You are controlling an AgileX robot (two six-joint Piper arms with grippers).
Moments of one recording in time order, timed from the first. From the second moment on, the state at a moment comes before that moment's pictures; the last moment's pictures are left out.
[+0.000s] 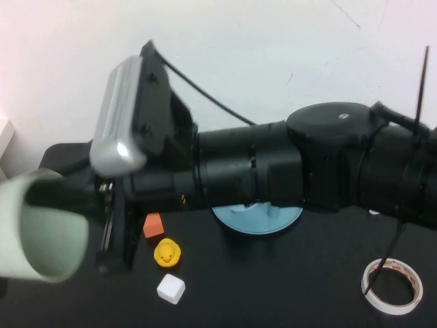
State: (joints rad) right arm 0.87 1.76 -1.41 1.73 0.70 -1.93; left arm -0.13 0.48 -0.41 -1.71 0.22 -0.01
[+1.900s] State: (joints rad) right arm 0.90 1.73 -1.45 1.72 0.55 -1.97; left arm -0.13 0.49 -0.50 -1.73 0.26 0.20
